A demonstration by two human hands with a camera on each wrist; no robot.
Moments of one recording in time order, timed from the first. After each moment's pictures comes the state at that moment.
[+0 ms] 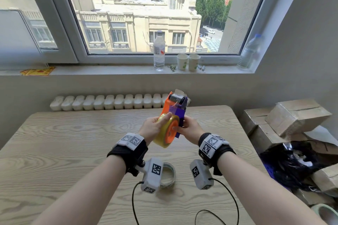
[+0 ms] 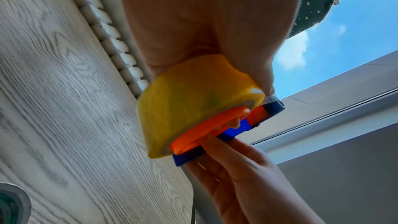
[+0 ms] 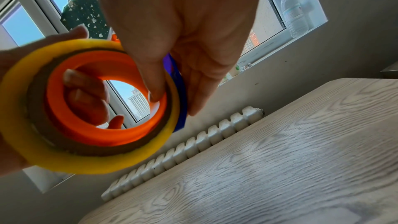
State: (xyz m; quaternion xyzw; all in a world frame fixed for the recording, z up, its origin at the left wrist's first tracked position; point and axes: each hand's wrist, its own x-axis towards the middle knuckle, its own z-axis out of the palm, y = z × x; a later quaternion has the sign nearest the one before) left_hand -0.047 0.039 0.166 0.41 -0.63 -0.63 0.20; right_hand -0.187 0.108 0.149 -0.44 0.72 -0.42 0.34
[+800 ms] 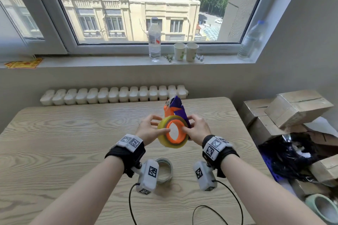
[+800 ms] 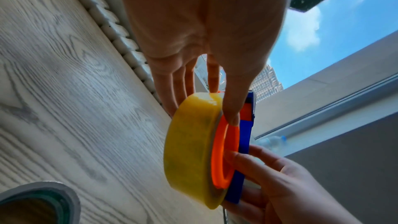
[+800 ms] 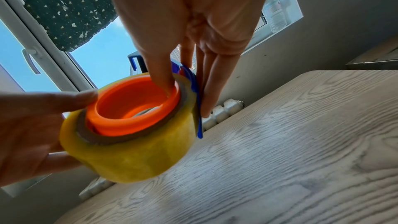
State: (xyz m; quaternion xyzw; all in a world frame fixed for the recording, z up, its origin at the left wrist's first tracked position) left_hand -0.058 0.024 0.127 0.46 -0.66 -0.57 0.16; right_hand -0.214 0.121 0.121 -0.36 0.81 -0.36 0.28
